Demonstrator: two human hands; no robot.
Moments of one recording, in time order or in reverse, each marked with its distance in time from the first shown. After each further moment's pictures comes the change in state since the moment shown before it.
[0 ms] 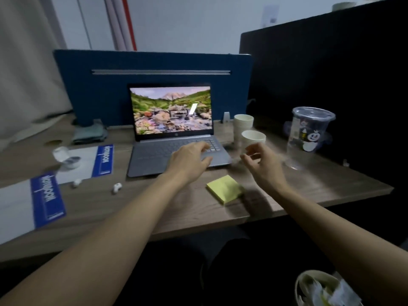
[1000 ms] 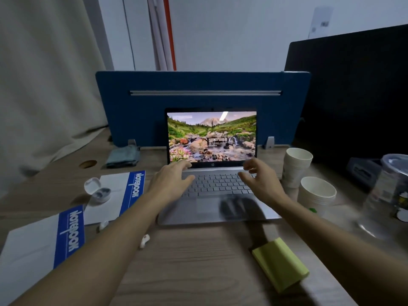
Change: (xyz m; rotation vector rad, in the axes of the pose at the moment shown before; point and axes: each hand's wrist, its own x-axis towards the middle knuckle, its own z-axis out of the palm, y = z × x) left_hand 0.069 -0.155 -0.045 0.020 0.026 -0.285; right_hand 0.129 -0.028 0.131 0.037 -0.287 -0.065
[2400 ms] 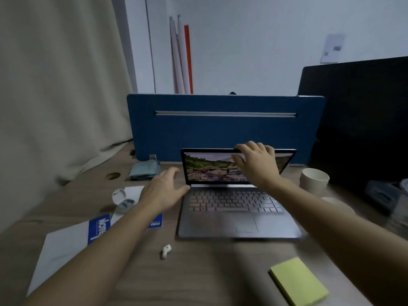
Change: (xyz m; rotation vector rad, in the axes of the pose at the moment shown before) left_hand -0.020 -0.041 -0.056 0.042 0.109 -0.105; right_hand 0.060 -0.086 -0.004 -0.527 0.104 -0.334
